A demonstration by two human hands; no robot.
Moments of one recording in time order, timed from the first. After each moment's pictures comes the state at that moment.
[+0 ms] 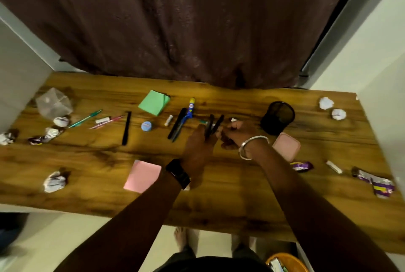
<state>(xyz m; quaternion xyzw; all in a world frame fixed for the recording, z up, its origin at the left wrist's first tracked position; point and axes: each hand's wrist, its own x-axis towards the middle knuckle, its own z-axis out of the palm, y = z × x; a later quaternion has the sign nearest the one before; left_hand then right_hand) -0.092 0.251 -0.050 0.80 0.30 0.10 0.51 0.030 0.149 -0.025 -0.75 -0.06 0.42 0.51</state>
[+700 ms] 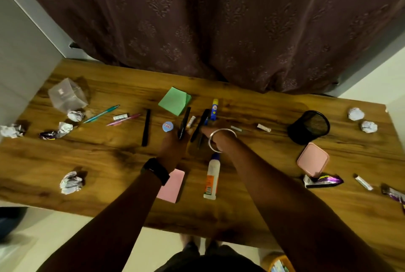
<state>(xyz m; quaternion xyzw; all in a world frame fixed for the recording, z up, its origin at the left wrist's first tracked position) -0.163 0.392 -0.095 0.71 0.37 0.15 0.58 -0.019 0.310 -0.061 -0.83 -0.07 0.44 0.33</state>
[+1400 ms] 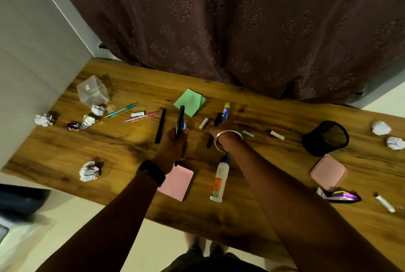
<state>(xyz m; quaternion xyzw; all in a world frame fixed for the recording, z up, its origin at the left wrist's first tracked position) -0.195 0.399 -0.065 0.59 0.41 0.14 0.68 -0.022 0.326 -0.062 -0.90 -0.15 0.33 0.24</state>
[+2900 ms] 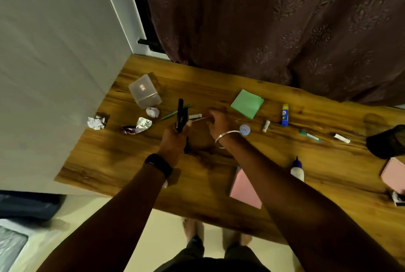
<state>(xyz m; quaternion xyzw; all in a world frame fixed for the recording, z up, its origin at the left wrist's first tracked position) -0.327 0.582 -0.086 0.56 0.43 0.18 0.69 -0.160 0.510 -0.104 -0.87 -0.36 0.21 0.26</state>
